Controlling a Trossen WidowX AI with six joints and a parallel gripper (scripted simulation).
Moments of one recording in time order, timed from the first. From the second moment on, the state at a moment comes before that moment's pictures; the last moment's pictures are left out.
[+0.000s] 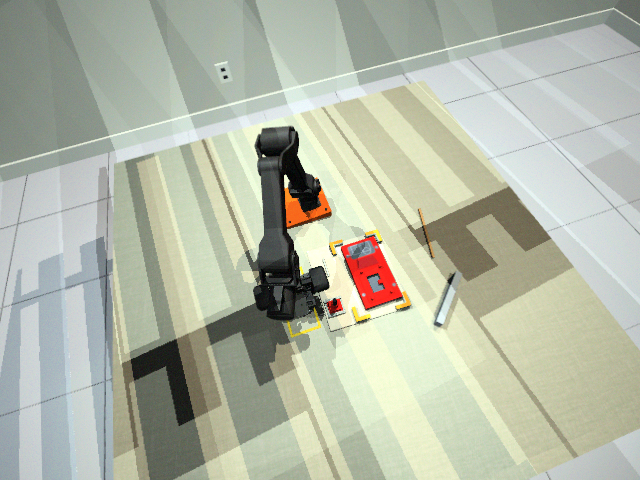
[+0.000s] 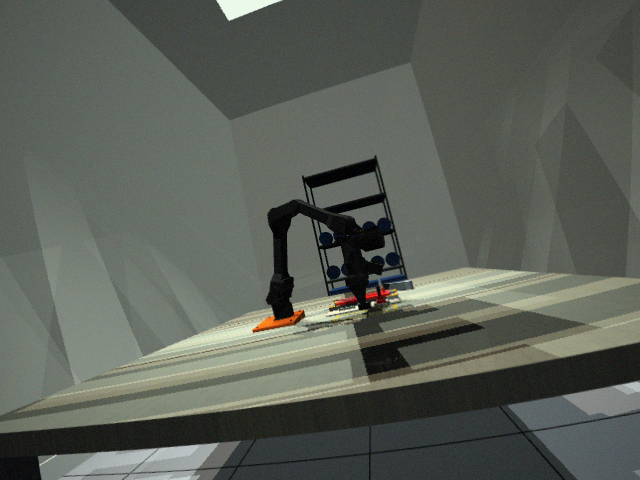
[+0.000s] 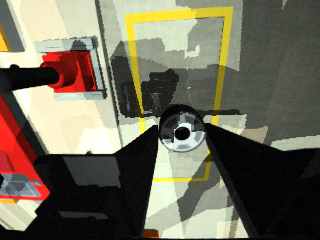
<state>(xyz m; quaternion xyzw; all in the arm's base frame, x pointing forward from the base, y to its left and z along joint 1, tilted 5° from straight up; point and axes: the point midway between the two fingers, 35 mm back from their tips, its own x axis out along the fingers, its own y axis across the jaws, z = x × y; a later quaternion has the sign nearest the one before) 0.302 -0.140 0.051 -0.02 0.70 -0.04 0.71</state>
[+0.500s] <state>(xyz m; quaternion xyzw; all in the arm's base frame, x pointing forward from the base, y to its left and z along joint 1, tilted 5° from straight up) 0.300 -0.140 0.037 -0.02 0.70 -0.04 0.71</state>
